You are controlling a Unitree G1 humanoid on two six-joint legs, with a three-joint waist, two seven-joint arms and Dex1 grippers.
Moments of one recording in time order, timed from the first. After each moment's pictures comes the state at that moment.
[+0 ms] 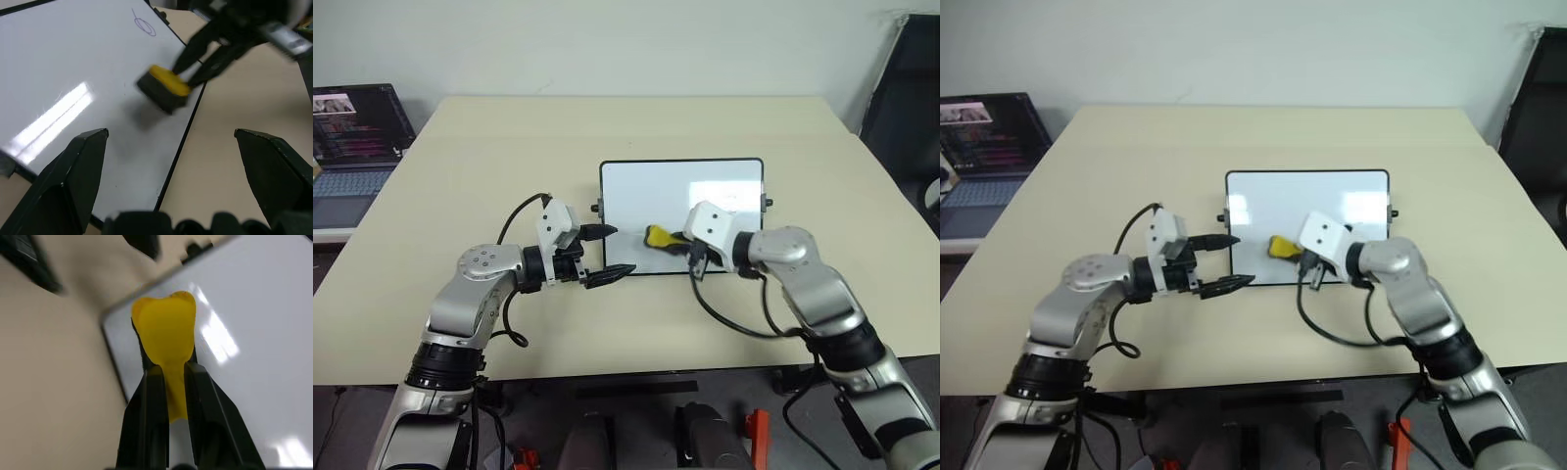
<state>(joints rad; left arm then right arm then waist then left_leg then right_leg) -0.46 0.60 -0.04 -0.04 -0.40 0.39 -1.04 -0.58 -0.51 0.22 -0.31 0.04 0.62 0.93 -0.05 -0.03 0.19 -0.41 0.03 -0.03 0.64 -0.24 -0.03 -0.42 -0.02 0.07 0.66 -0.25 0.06</state>
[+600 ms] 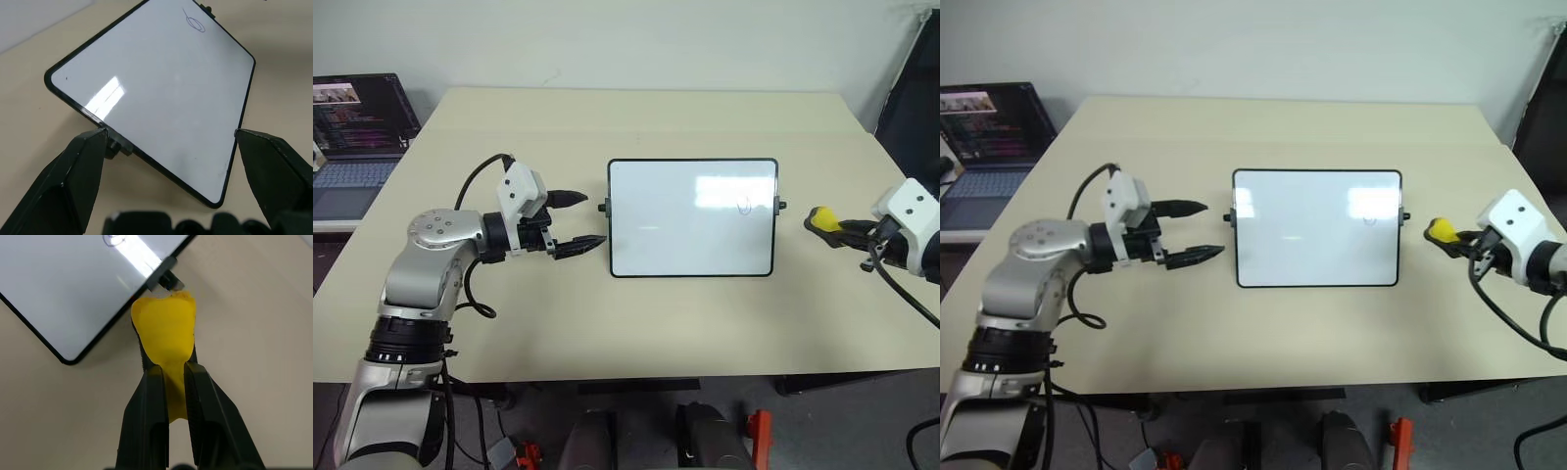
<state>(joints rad) -0.58 0.74 0.02 0.04 -0.38 0.34 -1.10 -0.28 -0.99 -0.29 -0.12 0.15 0.55 0.98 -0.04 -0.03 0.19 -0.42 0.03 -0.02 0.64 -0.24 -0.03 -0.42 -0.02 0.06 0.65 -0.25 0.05</state>
